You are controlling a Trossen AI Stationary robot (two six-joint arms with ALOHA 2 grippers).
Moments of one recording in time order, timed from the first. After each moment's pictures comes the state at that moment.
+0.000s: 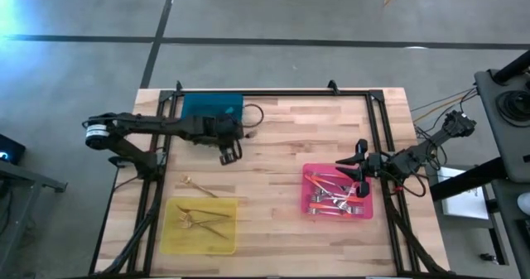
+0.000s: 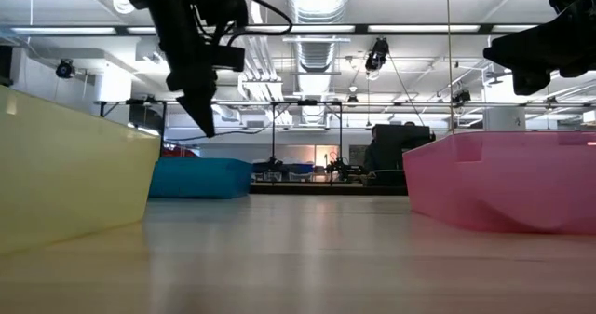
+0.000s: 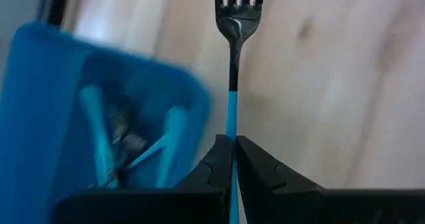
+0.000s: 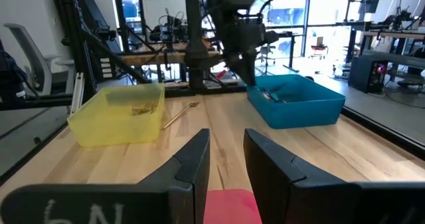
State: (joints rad) left arm 0.18 1.47 1.03 -0.75 -0.29 -0.03; right arm 0.56 0.29 0.01 0.29 0.65 0.03
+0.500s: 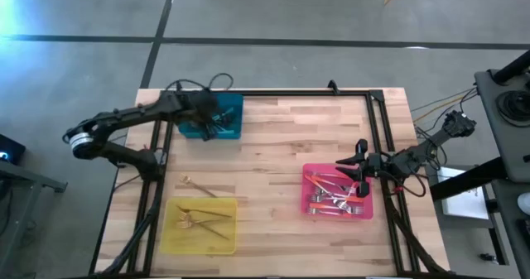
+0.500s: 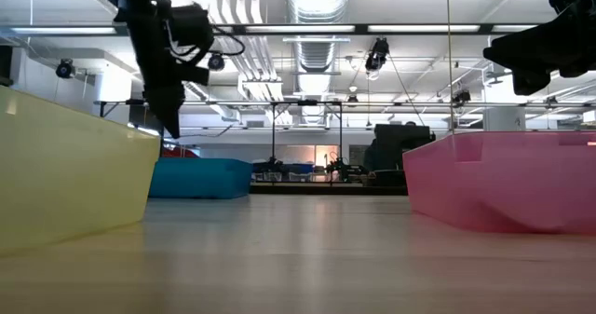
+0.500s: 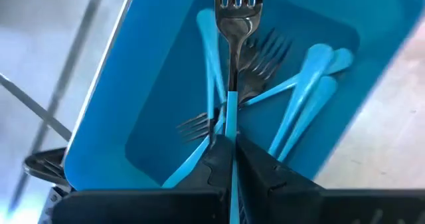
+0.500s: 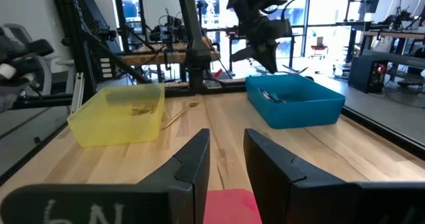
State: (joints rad) left arm 0.56 1.29 0.90 -0.77 -0.29 0.19; right arm 0.56 0.29 0.01 0.29 0.65 0.03
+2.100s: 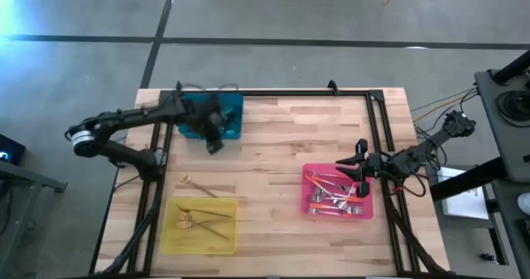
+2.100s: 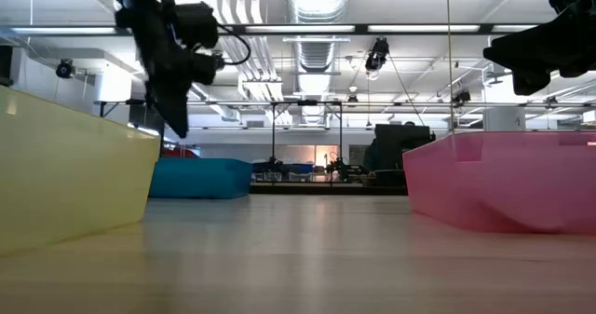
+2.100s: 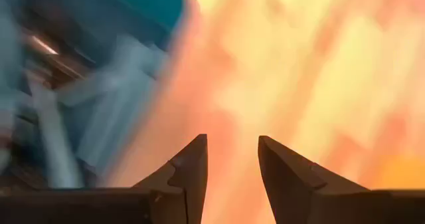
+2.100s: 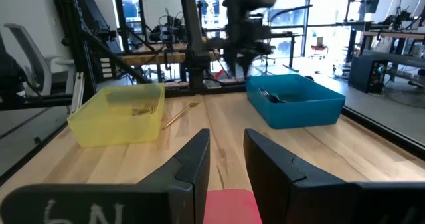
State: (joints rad) left arm 0.47 1.31 0.92 -0.82 0.17 -0.05; right arm 0.56 0.29 0.01 0.29 0.65 0.03
